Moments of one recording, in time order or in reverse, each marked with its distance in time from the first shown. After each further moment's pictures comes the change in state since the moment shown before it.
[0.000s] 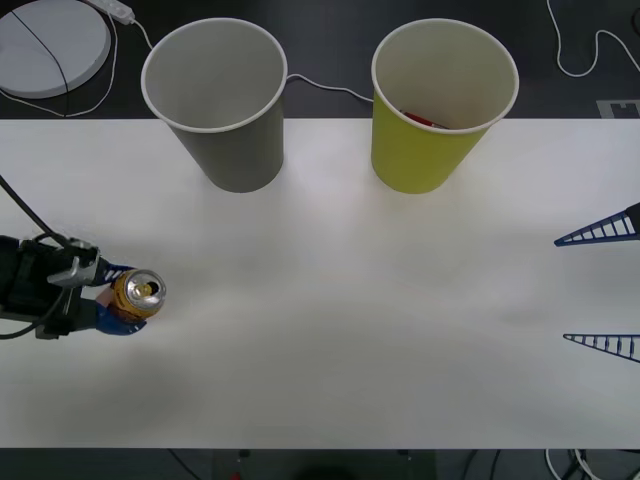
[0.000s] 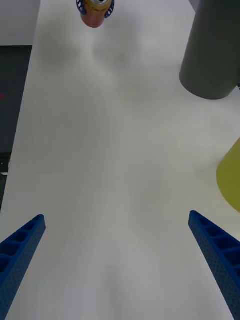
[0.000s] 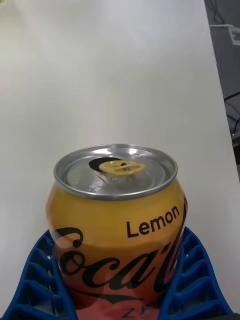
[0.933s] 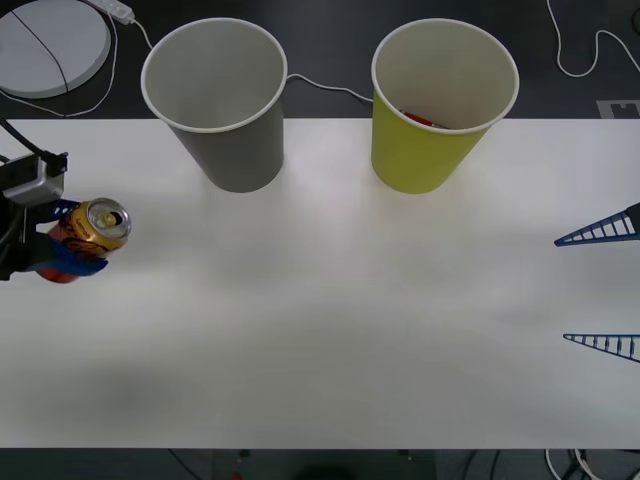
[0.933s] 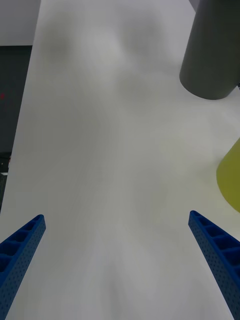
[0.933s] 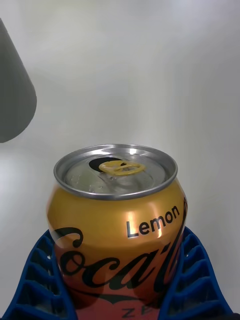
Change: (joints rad) right arm 0.000 0.000 0.000 0.000 0.000 0.000 0.000; left arm -0.002 0.181 0.186 -0.299 -0.126 -0.001 0.535
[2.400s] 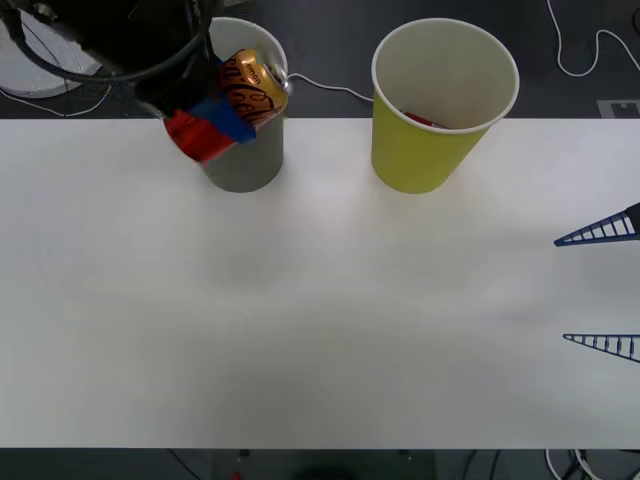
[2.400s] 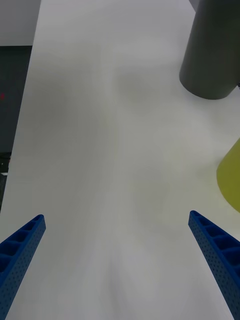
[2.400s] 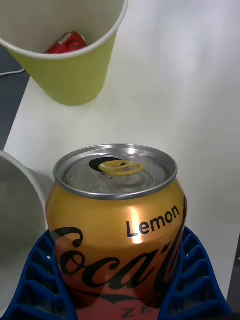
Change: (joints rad) right arm 0.000 0.000 0.000 0.000 0.000 0.000 0.000; left arm -1.173 -0.140 -0.764 0.117 0.004 -0.088 0.710
